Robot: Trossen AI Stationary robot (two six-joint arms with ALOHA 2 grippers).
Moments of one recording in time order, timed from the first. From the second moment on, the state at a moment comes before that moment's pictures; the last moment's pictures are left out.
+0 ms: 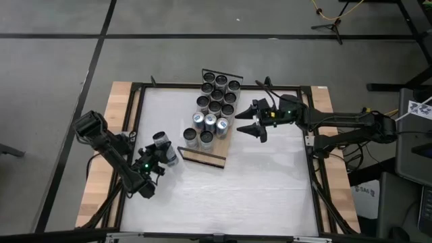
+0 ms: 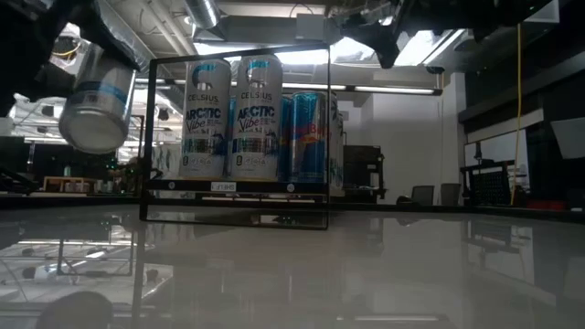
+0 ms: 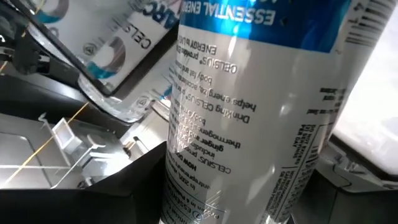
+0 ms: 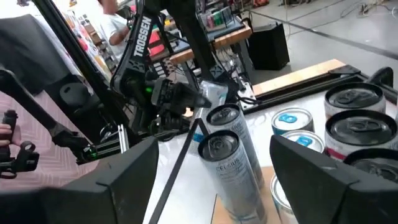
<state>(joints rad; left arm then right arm) -0.83 1.62 0.86 -1.57 -1.24 -0.02 -0.20 1.14 0.76 0.29 -0.36 0.34</state>
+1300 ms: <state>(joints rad) -0.88 1.62 1.10 -1.05 -1.57 0.48 0.25 1.17 0.76 0.37 0.06 0.93</state>
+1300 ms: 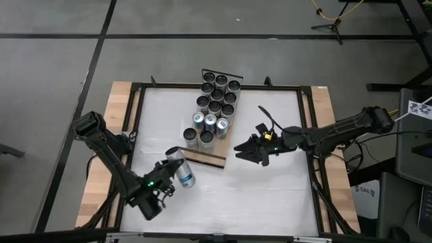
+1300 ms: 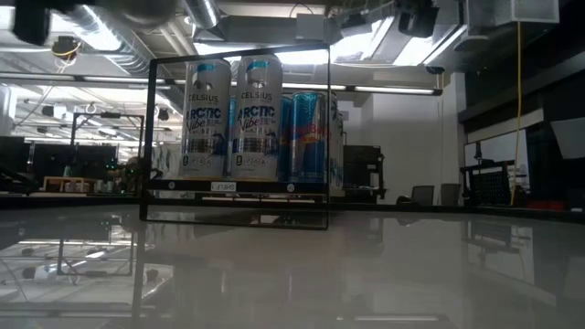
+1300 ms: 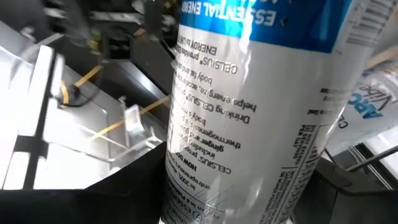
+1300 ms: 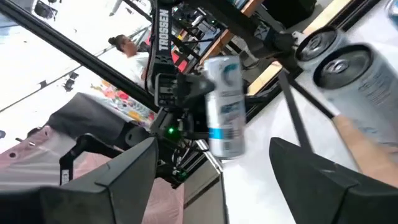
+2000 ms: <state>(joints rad) -0.71 1.62 1.09 -0.07 -1.39 1.17 0.26 1.33 0.76 0.54 0.06 0.96</state>
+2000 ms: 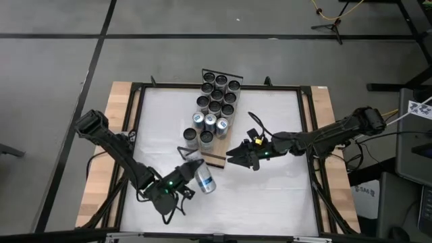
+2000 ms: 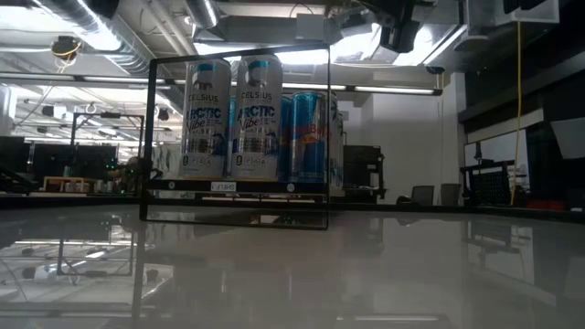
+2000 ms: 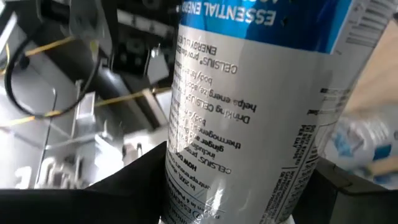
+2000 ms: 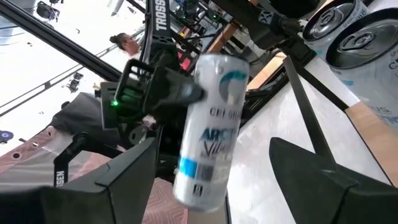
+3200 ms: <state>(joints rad) -0.43 1.62 1.09 0.41 -0.88 1.61 0.26 1.33 0.76 0.56 -0.01 1.12</state>
